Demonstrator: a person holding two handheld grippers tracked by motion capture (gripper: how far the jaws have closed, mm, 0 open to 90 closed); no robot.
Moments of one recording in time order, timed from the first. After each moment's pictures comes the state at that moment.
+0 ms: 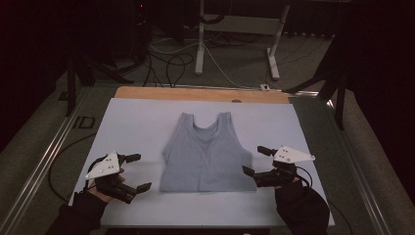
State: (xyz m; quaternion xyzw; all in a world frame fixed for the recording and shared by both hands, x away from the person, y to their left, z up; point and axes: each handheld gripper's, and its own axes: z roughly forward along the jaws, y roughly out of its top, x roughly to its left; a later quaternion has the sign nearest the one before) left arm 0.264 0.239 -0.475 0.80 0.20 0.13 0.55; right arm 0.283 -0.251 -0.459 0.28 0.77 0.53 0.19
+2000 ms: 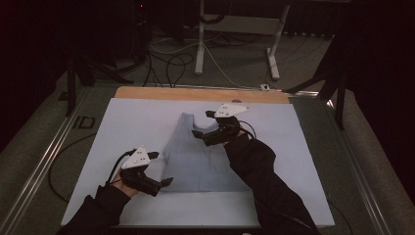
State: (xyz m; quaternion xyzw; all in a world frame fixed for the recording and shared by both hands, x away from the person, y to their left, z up) left arm 0.281 0.178 -0.478 0.84 0.26 0.13 0.46; right arm 0.403 -0.111 -0.433 0.19 0.80 0.55 0.15
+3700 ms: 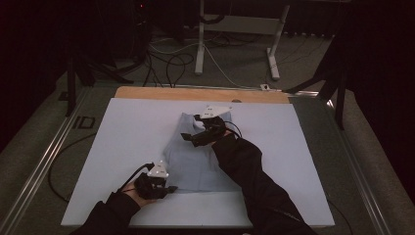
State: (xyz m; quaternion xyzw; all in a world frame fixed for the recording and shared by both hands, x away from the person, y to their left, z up) left arm 0.279 0.149 -0.525 0.90 0.26 0.05 0.34; right arm 0.421 -0.079 -0.459 0.20 0.82 0.53 0.12
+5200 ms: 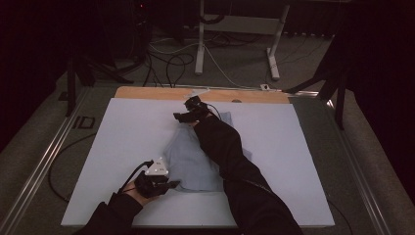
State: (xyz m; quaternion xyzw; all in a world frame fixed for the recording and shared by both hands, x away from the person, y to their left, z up) left arm 0.275 0.146 -0.509 0.88 0.25 0.07 0.39; right arm 0.510 -0.024 -0.483 0.33 0.82 0.44 0.14
